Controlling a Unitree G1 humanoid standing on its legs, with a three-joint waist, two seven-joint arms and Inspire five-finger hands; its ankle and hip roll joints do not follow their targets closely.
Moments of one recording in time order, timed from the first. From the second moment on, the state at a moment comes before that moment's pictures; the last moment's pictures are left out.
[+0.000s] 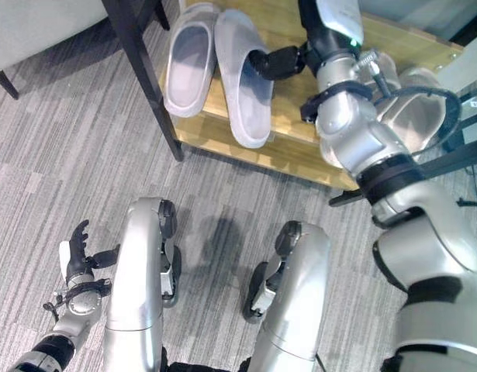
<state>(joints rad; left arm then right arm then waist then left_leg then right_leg) -0.20 0.42 -0.30 0.79 -0.27 -0.32 0.64 -1.29 -0.86 0.78 0.65 0.05 -0.07 -0.39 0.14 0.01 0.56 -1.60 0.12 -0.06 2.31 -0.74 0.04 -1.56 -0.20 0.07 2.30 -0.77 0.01</state>
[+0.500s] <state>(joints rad) -0.19 0.42 -0.30 0.79 -0.24 -0.30 0.60 -1.21 -0.83 0.68 0.74 0.04 -0.04 -0.38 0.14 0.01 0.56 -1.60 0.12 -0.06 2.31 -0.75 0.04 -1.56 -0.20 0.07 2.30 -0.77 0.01</state>
